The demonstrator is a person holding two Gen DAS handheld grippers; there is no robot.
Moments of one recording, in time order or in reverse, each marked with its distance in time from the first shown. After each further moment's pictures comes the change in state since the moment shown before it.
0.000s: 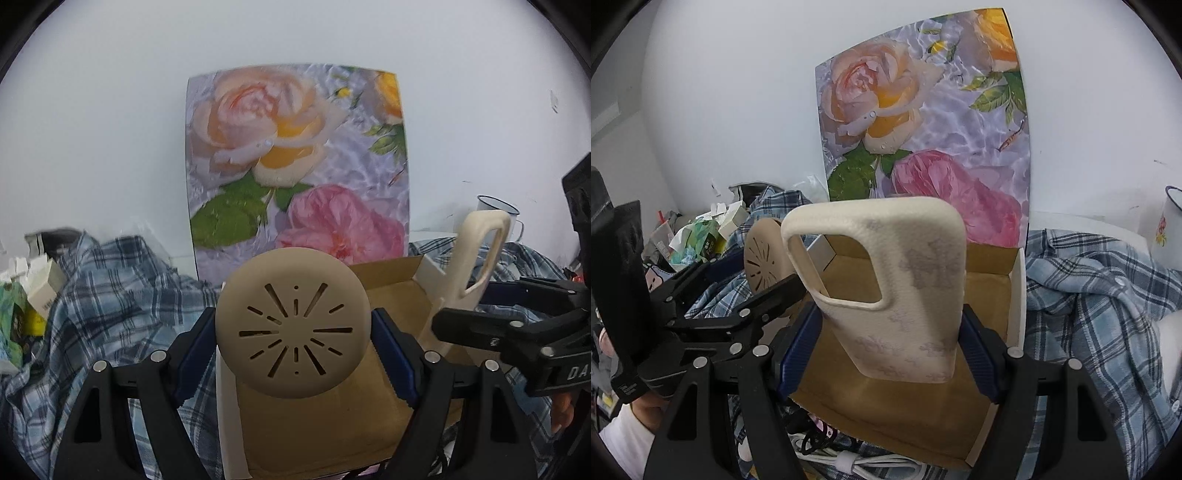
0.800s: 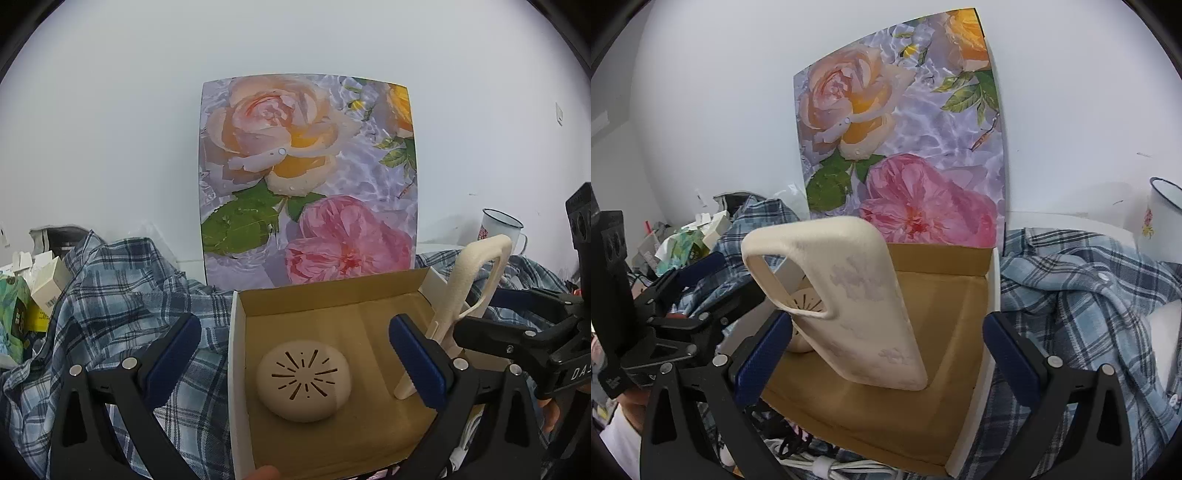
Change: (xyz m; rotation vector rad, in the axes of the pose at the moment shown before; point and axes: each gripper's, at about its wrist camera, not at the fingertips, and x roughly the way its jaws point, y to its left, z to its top) left arm -0.006 0.008 0.001 -0.029 -0.050 0.016; right arm -0.002 -0.015 -0.003 0.027 -0.030 -0.056
